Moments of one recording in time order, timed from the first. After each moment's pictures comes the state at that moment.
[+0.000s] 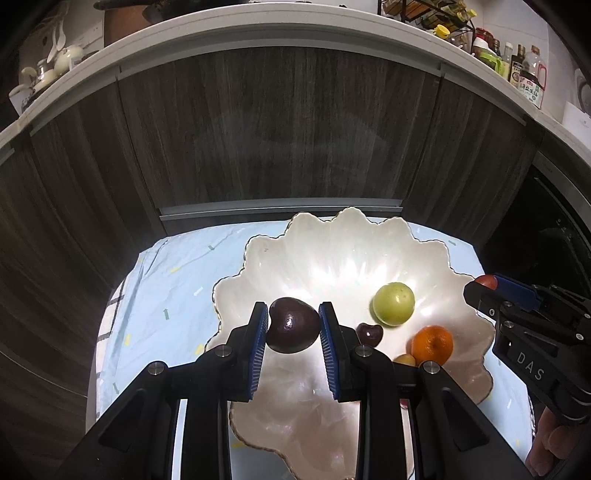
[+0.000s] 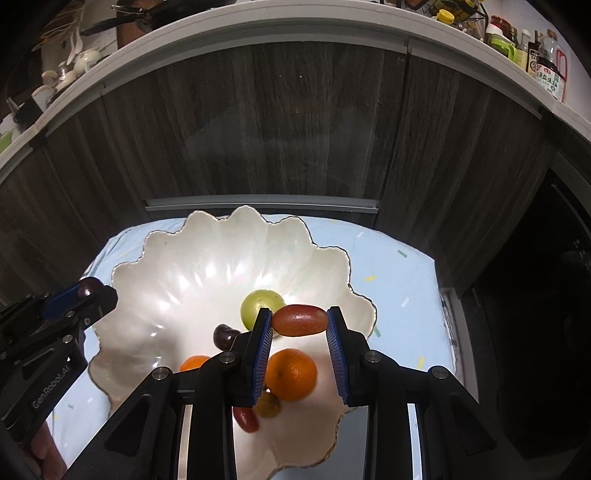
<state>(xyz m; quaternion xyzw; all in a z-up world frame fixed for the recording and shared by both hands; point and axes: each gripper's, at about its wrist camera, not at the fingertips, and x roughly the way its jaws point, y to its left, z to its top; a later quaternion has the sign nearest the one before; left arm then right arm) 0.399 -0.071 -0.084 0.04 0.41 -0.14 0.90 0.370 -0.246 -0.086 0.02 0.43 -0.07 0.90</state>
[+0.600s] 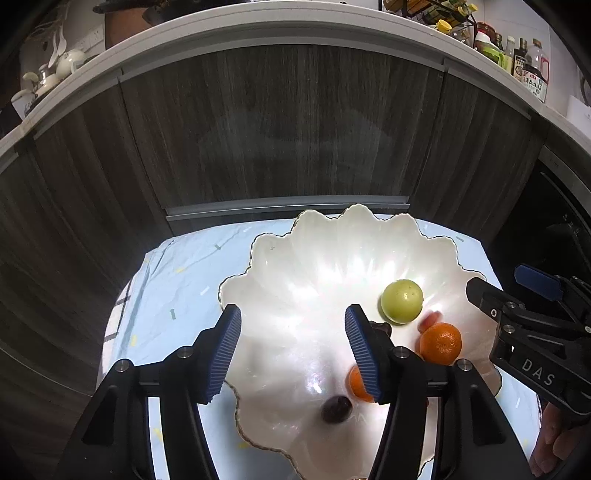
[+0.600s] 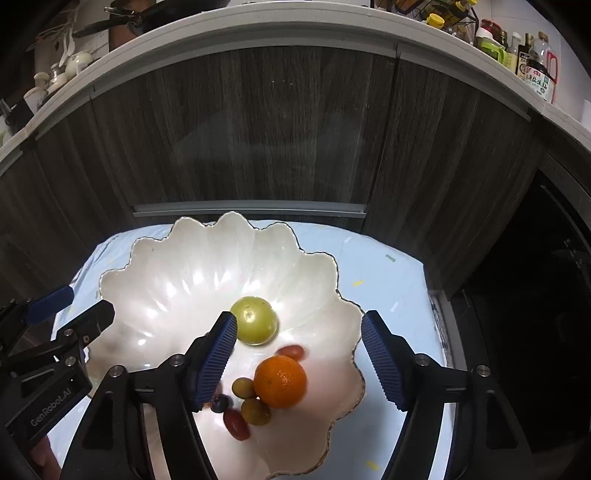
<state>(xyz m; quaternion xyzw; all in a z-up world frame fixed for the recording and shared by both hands) 0.397 -0.072 -0.085 0.05 0.41 -0.13 0.90 0.371 -0.247 -0.084 0.01 0.42 -0.09 0.90</state>
